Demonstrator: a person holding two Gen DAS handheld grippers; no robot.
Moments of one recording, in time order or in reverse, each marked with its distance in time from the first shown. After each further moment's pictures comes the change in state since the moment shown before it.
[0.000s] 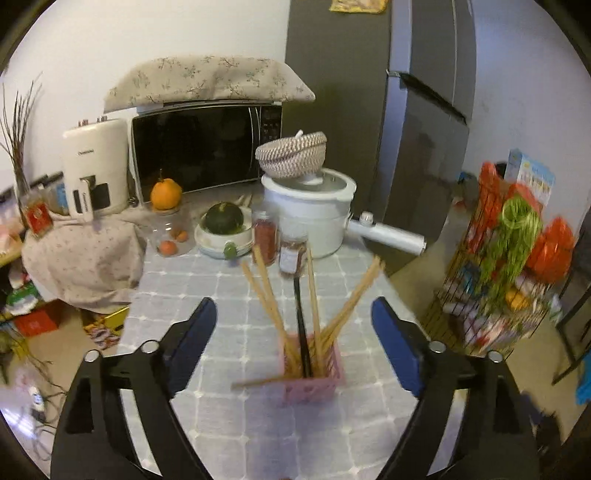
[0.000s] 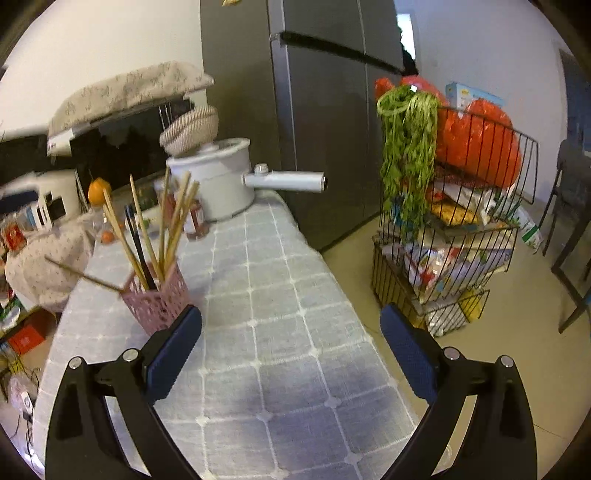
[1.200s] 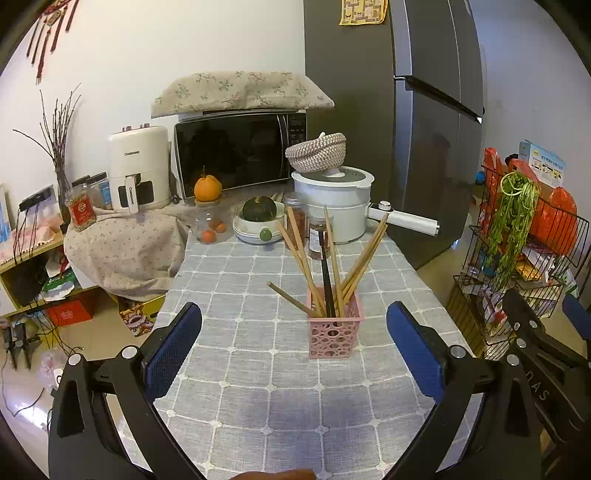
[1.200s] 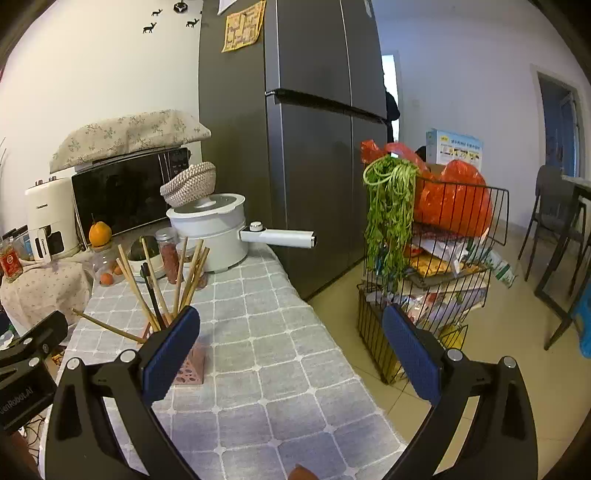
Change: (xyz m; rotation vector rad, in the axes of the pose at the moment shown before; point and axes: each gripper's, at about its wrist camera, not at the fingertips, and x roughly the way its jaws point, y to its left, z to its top) left arm -0.062 -0.005 -0.067 -0.002 -0.067 0.117; right arm -0.053 0.020 0.023 -0.003 -0.156 -0.065
